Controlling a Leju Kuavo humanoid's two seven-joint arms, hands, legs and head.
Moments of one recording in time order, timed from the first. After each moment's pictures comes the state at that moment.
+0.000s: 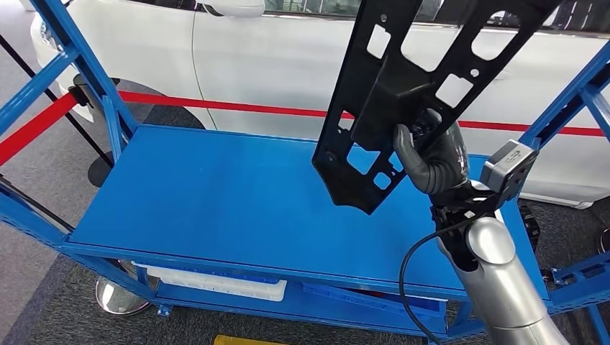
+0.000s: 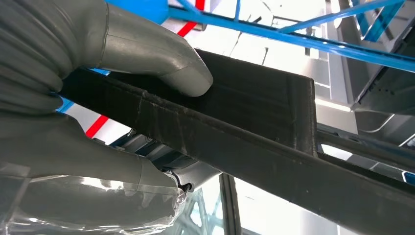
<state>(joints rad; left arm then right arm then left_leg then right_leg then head) -0.04 -0.04 -1.14 -0.20 0.85 0.14 -0.69 -0.52 -0.18 0.41 -1.73 -0.28 -0.10 -0.26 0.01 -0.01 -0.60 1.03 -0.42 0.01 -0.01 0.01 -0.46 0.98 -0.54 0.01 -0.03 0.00</state>
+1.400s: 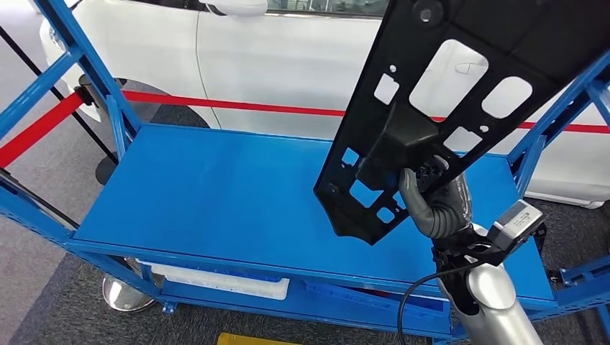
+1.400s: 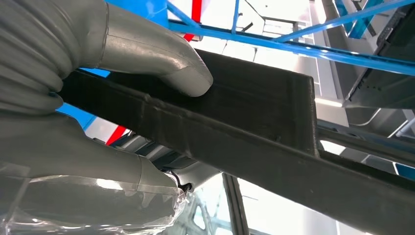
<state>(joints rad) -0.03 -0.06 -1.04 -0.14 0.91 0.07 -0.65 -0.33 -0.18 0.38 -1.83 -0.25 -0.10 -0.34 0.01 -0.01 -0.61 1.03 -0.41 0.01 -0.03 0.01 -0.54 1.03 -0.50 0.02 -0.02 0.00</state>
